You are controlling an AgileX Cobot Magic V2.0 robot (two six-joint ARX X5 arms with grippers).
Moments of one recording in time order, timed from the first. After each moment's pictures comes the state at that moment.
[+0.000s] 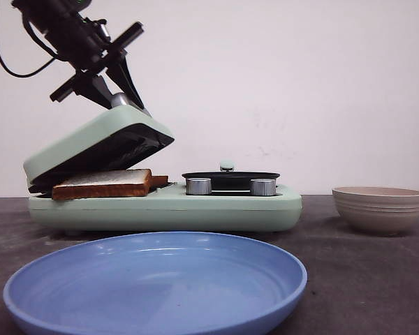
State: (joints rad) left arm -0.22 1.86 1.72 -0.66 0.45 -0.30; right arm 0.62 0.62 0.58 -0.01 -0.10 0.17
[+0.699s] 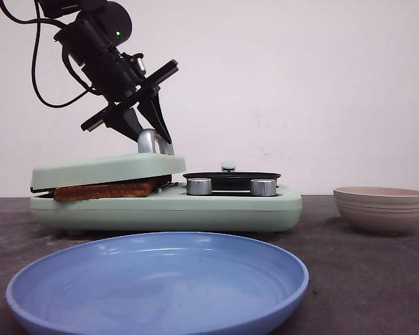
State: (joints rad) left arm -0.32 1.98 1.74 -0.66 0.39 -0.27; right arm 0.62 0.50 0.65 0.19 0.00 0.19
